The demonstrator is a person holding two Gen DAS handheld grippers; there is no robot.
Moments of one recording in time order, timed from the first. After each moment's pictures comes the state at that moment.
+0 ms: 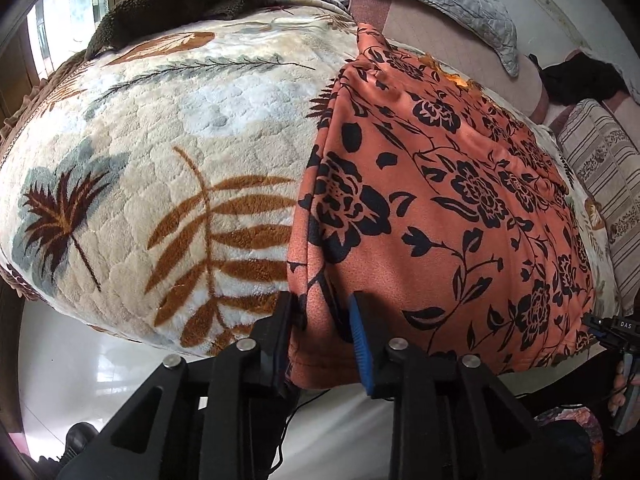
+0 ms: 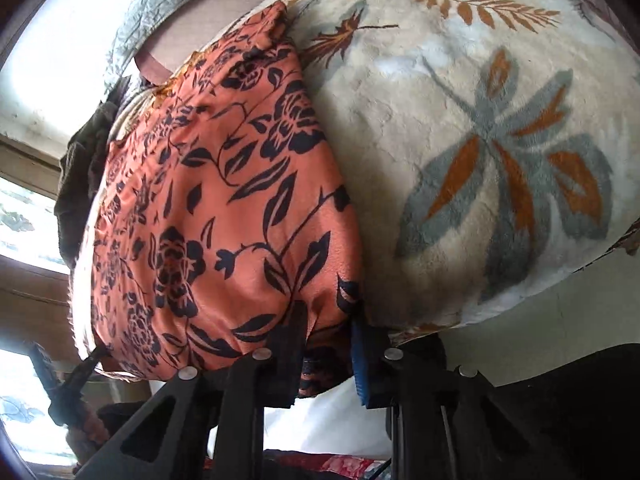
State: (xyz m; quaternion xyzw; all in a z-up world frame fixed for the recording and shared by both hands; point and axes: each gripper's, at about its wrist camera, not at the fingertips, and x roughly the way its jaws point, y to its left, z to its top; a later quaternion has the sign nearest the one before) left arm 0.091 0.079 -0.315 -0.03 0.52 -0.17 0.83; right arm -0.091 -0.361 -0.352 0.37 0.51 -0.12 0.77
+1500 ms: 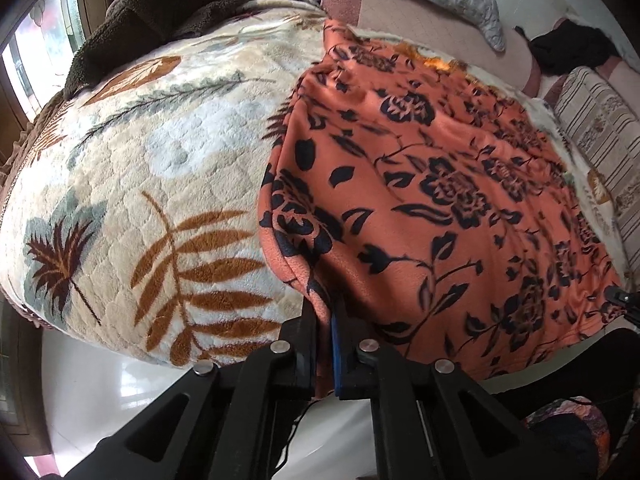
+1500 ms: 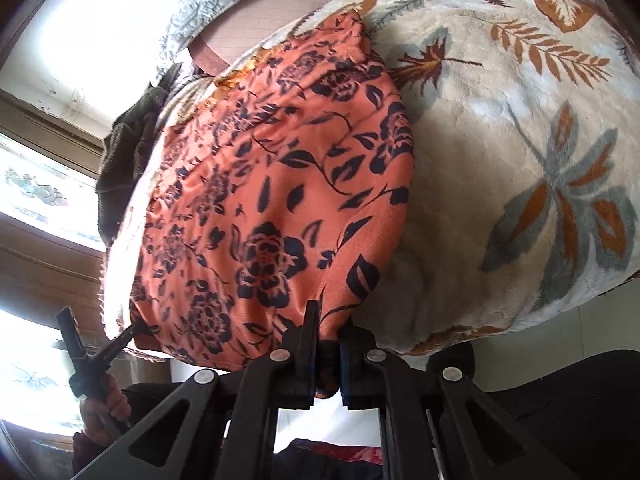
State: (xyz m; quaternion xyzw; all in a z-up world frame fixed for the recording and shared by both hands) left arm 0.094 0.045 -0.287 0.02 0.52 -0.19 0.83; right arm -0.066 -0.324 -0.305 0.36 0.49 -0.04 0.79
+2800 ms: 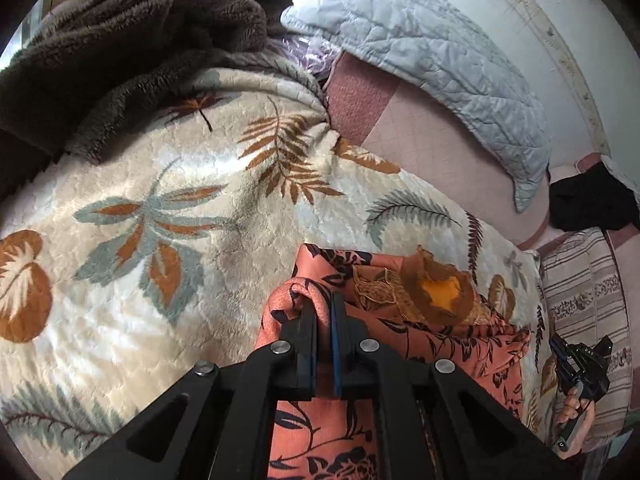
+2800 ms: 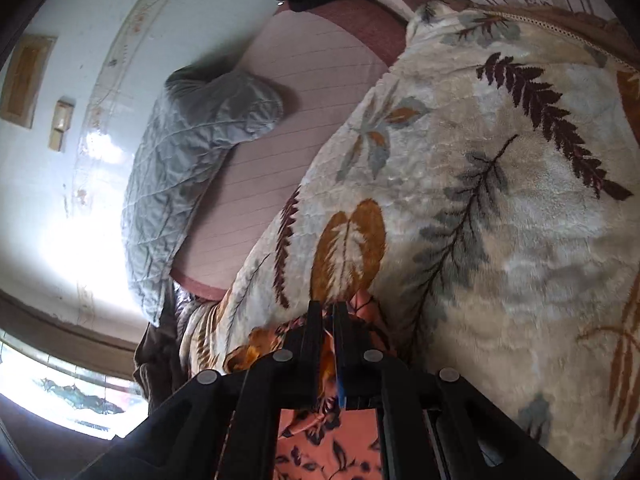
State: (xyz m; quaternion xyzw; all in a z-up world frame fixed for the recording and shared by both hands) left arm 0.440 -0.043 -0.243 -0.13 0.52 -0.20 0.82; right arm 0.189 -0.564 -0.291 0.53 0.30 -0.14 0.78
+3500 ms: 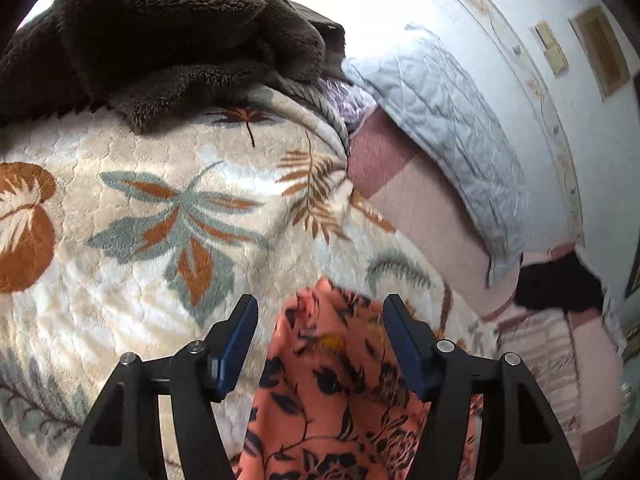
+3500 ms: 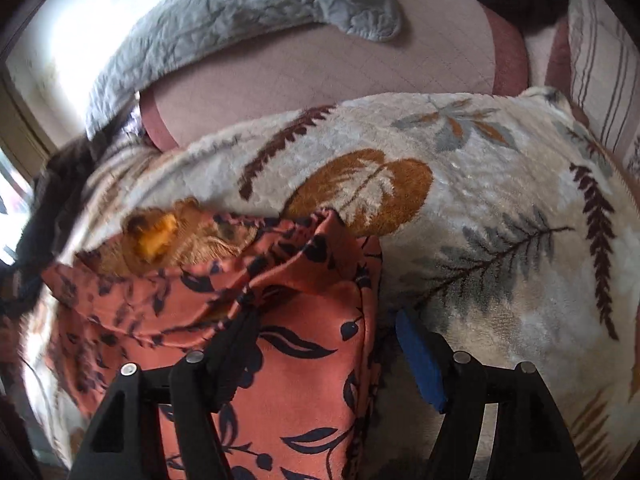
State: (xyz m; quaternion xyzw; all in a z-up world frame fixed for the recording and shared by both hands) left arm 0.416 0.020 -0.248 -0.25 0.46 -0.19 0.83; right arm 0.249 -0.461 -0.307 0.16 0.48 -0.11 0.86
